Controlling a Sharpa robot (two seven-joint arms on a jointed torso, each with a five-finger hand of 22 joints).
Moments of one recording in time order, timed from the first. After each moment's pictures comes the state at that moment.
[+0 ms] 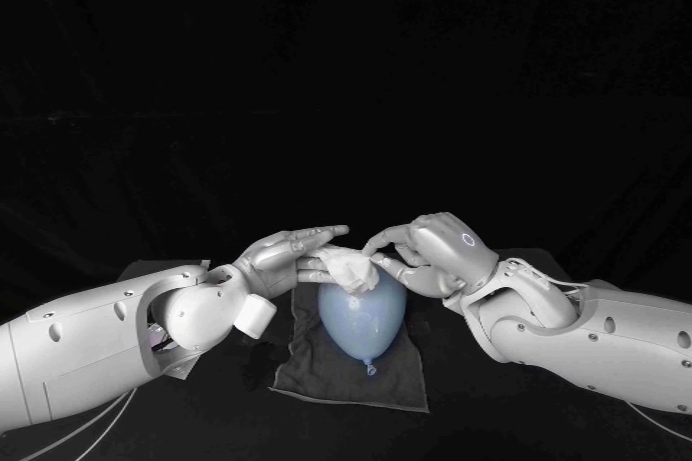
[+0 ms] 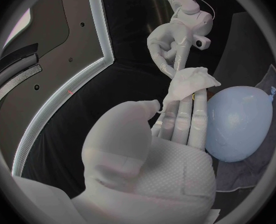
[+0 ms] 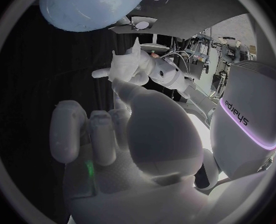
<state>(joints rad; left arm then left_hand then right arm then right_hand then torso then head) 1.18 -0.82 -0.07 1.56 0.13 0.07 0.22 1.38 0.06 0.56 0.19 0.05 0.44 0.16 0.11 0.13 1.05 0.18 0.12 0.07 1.01 0.12 0.33 0.22 0.18 0.99 0.24 0.21 0.07 1.21 -0.89 -0.17 1.72 -1.60 -0.88 0.12 1.38 -0.04 0.51 0.04 0.05 1.08 0.08 0.31 0.37 1.47 0.01 1.50 1.31 1.47 -0.05 1.56 1.31 0.07 1.47 0.06 1.32 1.31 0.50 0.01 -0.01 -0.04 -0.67</state>
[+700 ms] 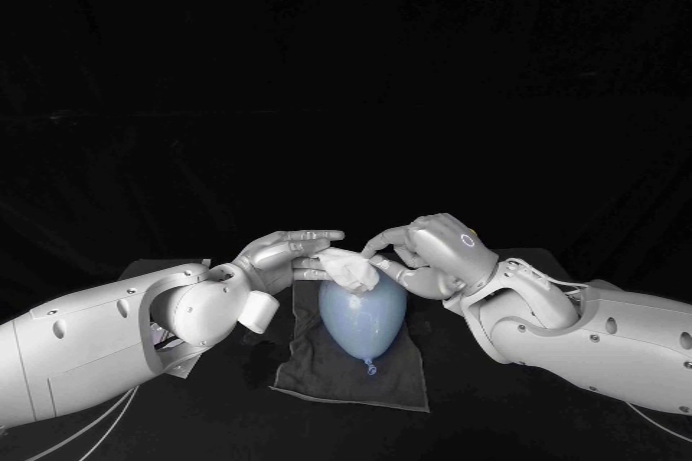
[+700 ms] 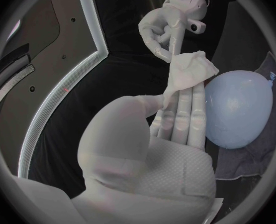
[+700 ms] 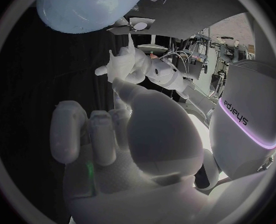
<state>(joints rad) 1.18 -0.82 -0.07 1.55 0.14 -0.04 0.20 1.40 -0.01 0.79 0.03 0.04 0.68 0.18 0.22 0.21 1.21 0.14 0.10 0.06 1.11 0.09 0.30 0.24 0.17 1.05 0.19 0.25 0.10 1.21 -0.89 -0.17 1.73 -1.60 -0.87 0.12 1.38 -0.04 0.51 0.04 0.05 1.08 0.08 0.32 0.39 1.47 0.01 1.50 1.31 1.46 -0.05 1.57 1.31 0.07 1.47 0.06 1.33 1.31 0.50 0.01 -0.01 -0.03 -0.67</state>
